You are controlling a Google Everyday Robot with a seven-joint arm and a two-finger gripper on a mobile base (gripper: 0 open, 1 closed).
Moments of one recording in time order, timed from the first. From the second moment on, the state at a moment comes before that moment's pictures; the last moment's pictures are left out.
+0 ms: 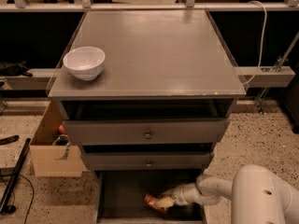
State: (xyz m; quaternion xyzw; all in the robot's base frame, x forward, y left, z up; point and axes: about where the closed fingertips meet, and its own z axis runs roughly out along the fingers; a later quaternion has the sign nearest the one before) arm 0.489 -0.071 0.168 -0.34 0.84 0.38 0.19
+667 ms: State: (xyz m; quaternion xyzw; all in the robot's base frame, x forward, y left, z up) arm 0.489 -0.071 0.168 -0.34 0.84 0.38 0.19
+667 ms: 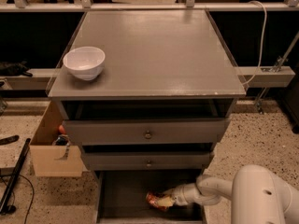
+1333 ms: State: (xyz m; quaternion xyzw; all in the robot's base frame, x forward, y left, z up) arm 0.489 -0.070 0.168 -0.34 0.84 0.38 0.19
